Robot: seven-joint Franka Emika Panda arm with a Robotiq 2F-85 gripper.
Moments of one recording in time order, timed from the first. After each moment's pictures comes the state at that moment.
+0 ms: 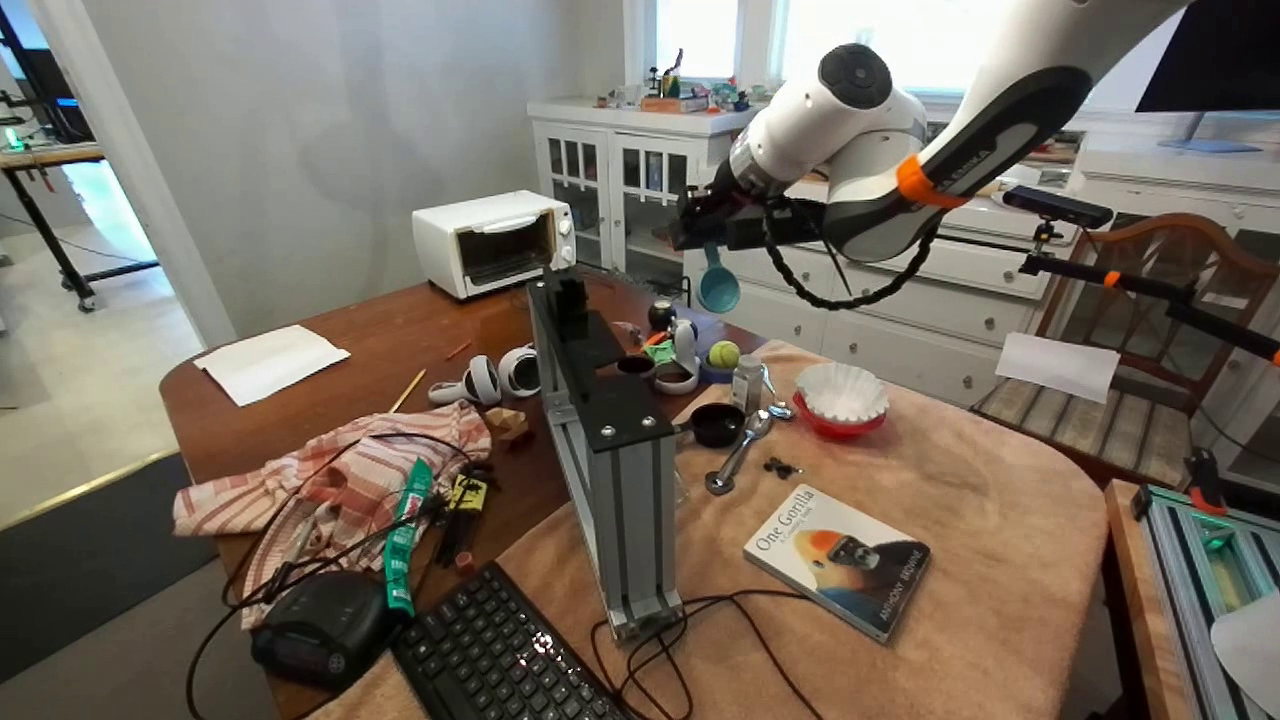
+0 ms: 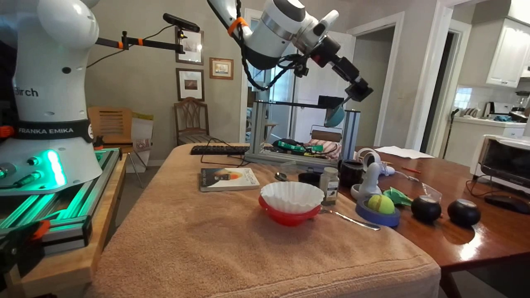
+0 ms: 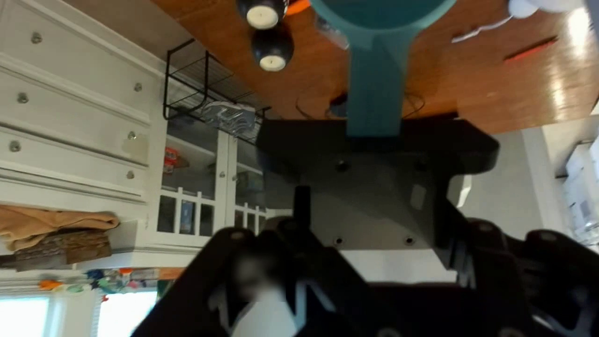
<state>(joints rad) 0.68 0.50 -1.06 -2.06 -0.66 3.22 1.20</state>
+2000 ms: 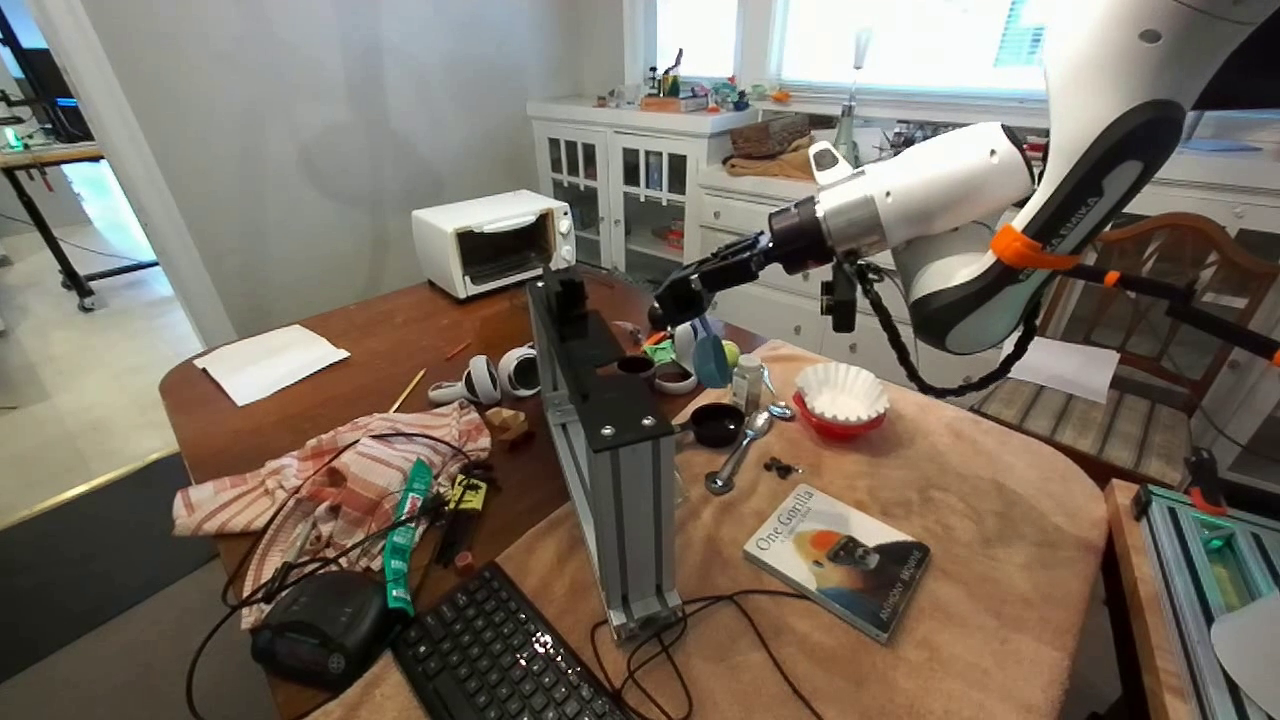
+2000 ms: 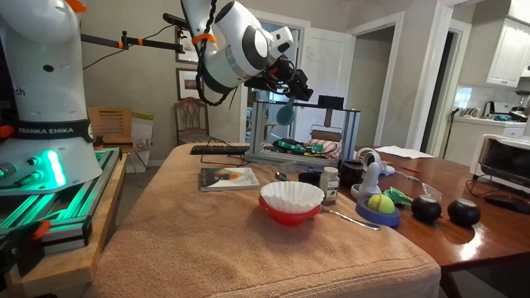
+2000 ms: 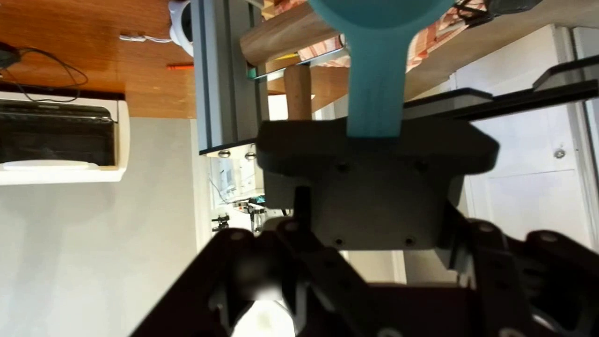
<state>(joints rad) 0.30 0.33 -0.59 -2.38 -0.83 4.00 0.61</state>
